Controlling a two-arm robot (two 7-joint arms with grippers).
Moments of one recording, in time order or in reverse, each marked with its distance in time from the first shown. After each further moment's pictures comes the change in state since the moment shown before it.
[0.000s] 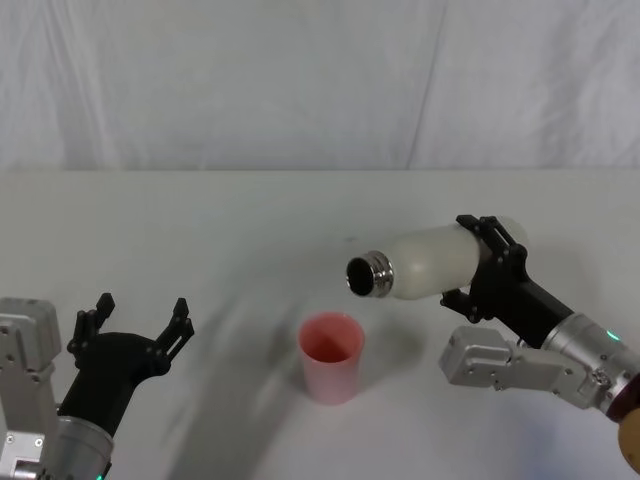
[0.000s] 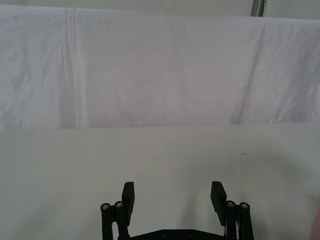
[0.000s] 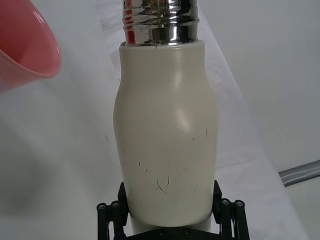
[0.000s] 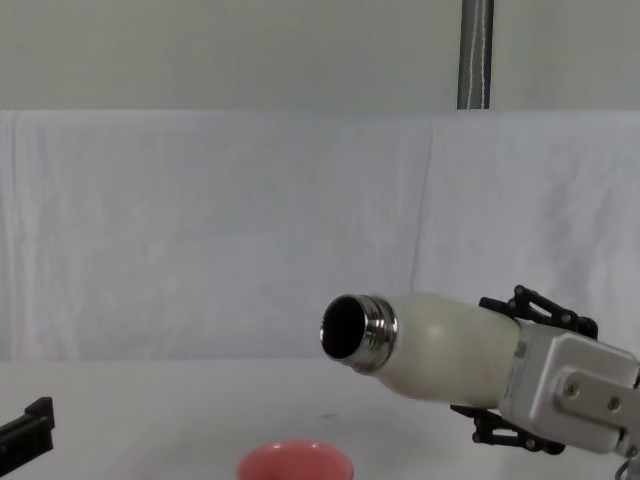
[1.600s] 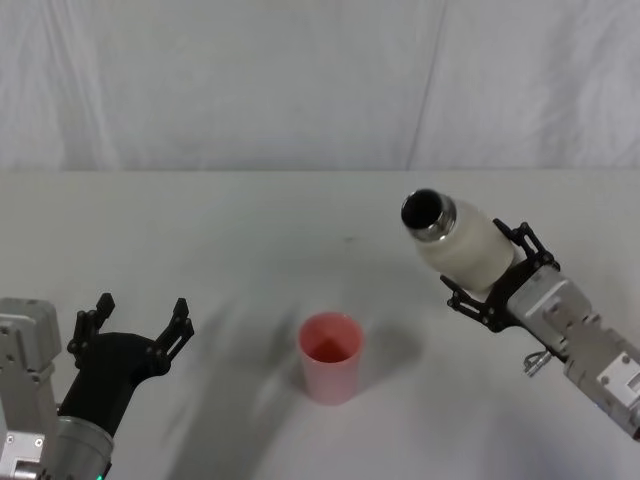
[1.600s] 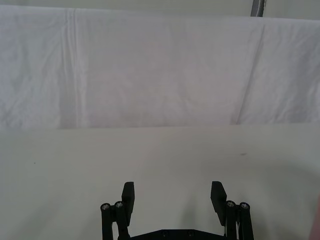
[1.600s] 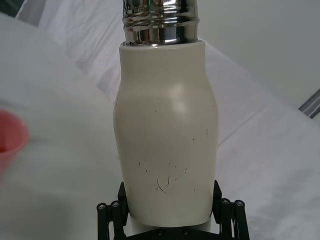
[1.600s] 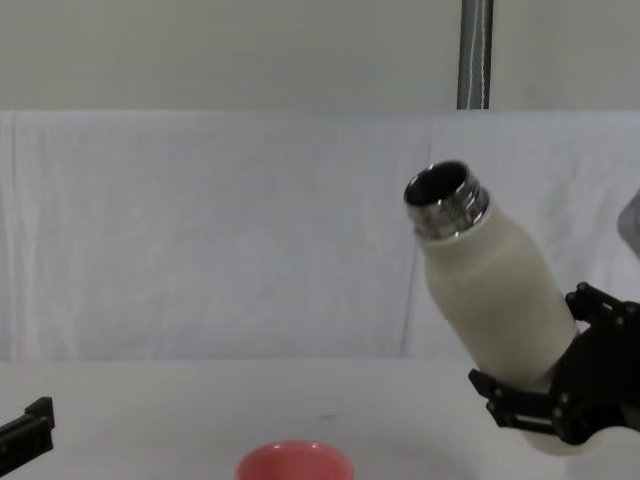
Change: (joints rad) left arm 0.000 0.000 0.000 0.000 0.000 0.000 0.000; right arm -0.152 -0.054 0.157 -0.157 0.445 0.089 0.181
